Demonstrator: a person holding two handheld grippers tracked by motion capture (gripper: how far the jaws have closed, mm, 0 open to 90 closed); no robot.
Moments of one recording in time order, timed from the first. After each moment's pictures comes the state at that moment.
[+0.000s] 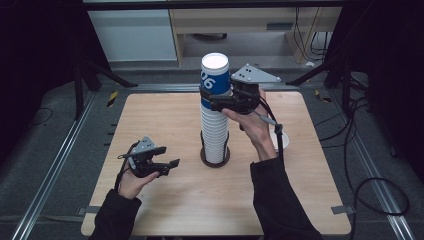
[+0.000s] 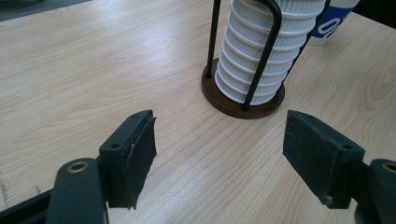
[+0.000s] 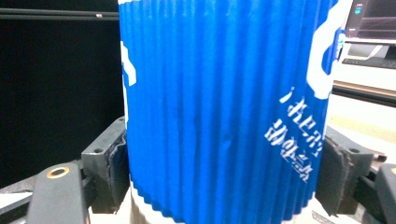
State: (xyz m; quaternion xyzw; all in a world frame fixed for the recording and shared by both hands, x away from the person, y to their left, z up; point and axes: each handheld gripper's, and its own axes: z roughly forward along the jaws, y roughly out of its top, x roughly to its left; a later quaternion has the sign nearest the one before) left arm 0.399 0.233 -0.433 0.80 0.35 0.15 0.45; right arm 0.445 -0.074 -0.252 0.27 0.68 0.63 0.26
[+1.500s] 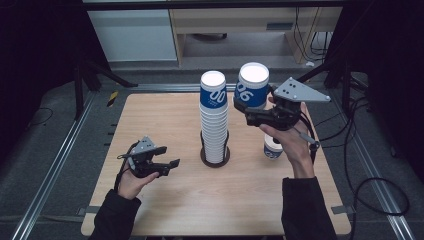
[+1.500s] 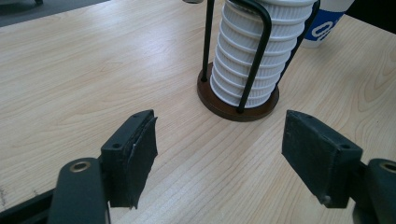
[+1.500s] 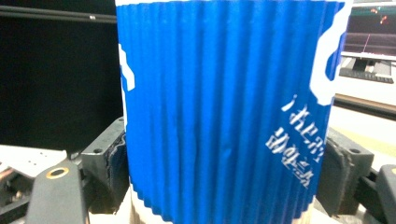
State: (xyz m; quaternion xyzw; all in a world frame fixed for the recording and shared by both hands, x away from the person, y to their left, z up) left arm 0.397 0.232 -0.429 0.81 0.34 0.15 0.46; right arm 0.397 -0.149 -0.255 0.27 0.68 0.62 0.29
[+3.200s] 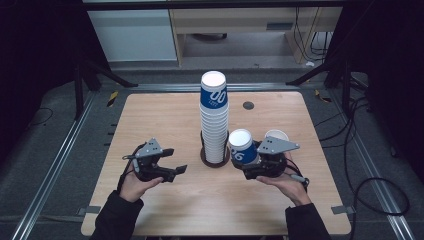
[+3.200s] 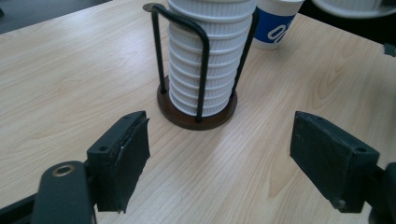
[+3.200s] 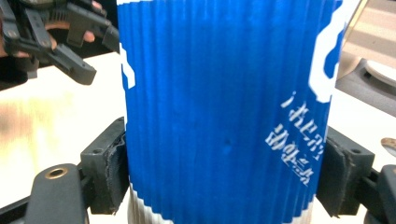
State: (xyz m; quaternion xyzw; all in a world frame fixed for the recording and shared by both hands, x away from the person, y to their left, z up) left arm 0.382 0.211 -0.414 0.82 0.29 0.13 0.47; right arm 0.373 -0.149 -0.396 0.25 0.79 0.52 0.20
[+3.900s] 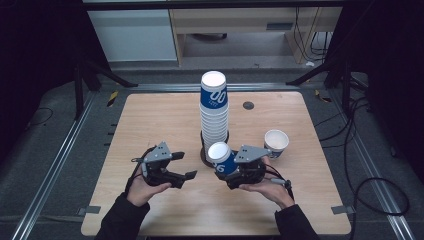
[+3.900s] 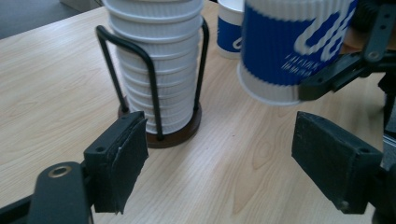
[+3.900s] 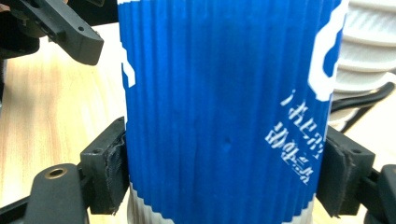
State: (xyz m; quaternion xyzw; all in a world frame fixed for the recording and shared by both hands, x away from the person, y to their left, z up) left arm 0.369 0.184 -0.410 0.83 0.26 0.11 0.49; right arm 0.374 -0.103 -0.424 0.20 0.83 0.49 0.16
